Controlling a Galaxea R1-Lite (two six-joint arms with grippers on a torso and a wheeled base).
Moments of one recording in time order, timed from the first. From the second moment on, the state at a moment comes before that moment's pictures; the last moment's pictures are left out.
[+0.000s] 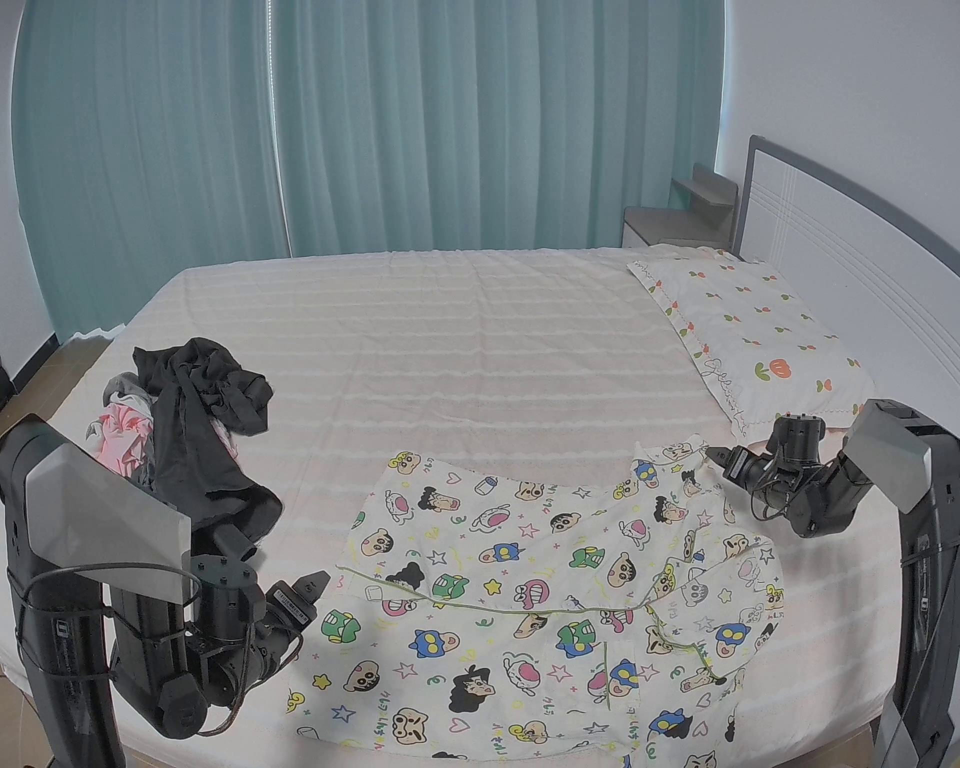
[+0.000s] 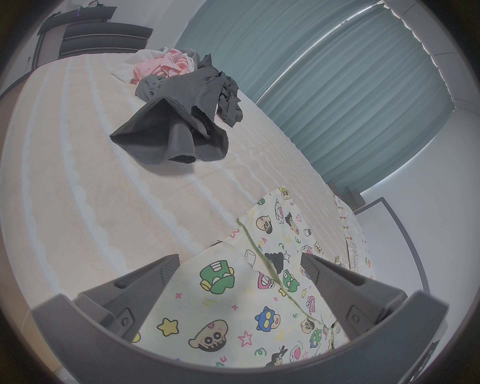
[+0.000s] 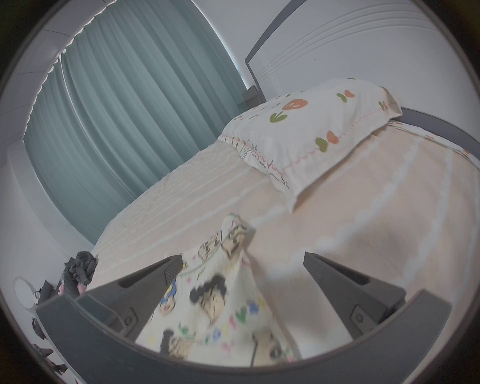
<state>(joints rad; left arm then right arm) -0.36 2.25 -0.11 -1.55 0.22 -1.02 -0.06 2.53 -1.14 -0.93 0.10 0.48</state>
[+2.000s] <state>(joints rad) -0.39 2.26 -0.02 -1.55 0.15 -1.03 0.04 2.44 -0.02 -1.55 0.38 0.18</state>
